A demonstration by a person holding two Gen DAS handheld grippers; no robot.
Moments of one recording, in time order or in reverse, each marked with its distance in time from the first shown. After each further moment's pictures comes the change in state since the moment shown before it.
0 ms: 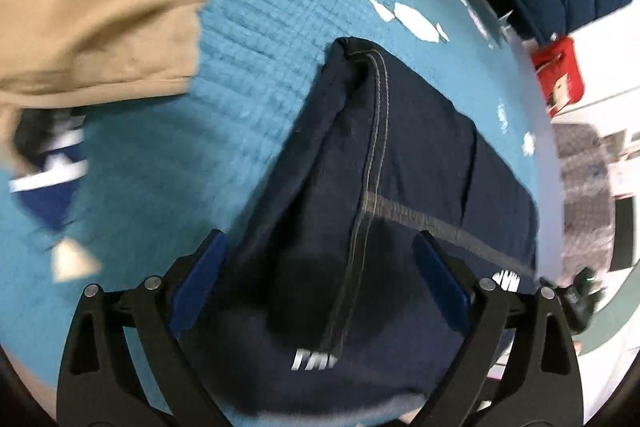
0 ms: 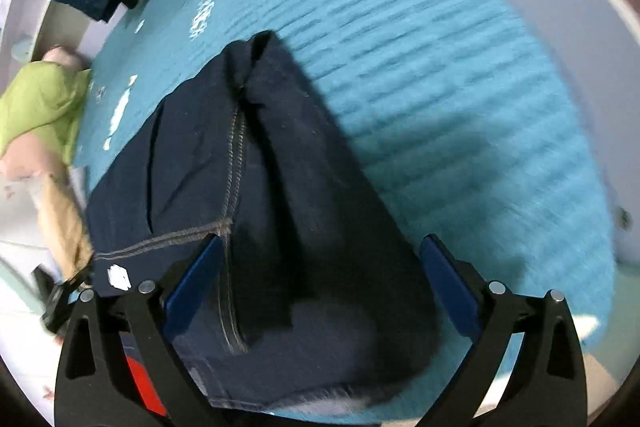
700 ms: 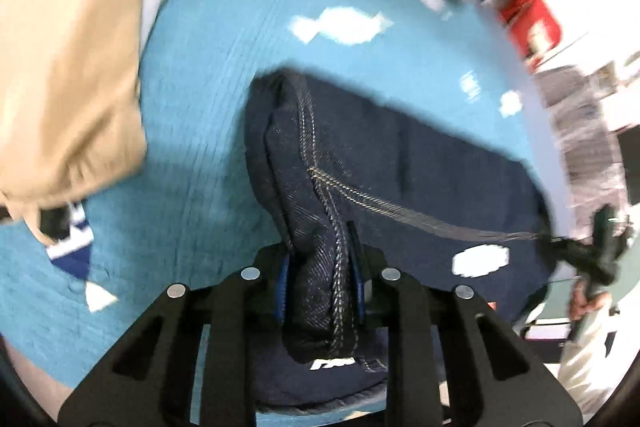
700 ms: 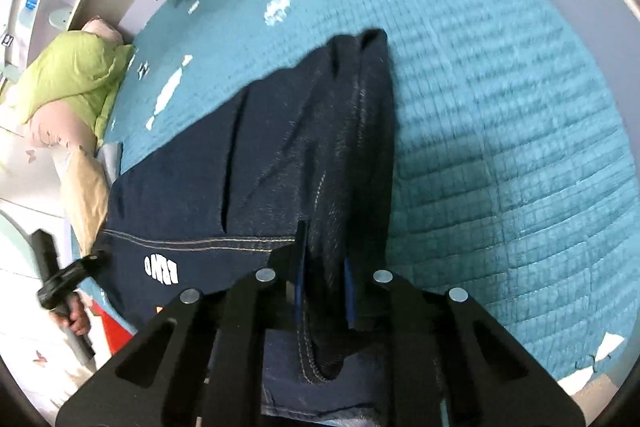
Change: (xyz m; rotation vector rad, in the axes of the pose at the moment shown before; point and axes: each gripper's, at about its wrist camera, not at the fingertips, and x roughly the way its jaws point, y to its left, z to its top) left arm -0.067 -0.078 0.000 0.278 -0.087 0.062; right arm -0.022 0.068 -0.015 -0.136 -0.091 0.080
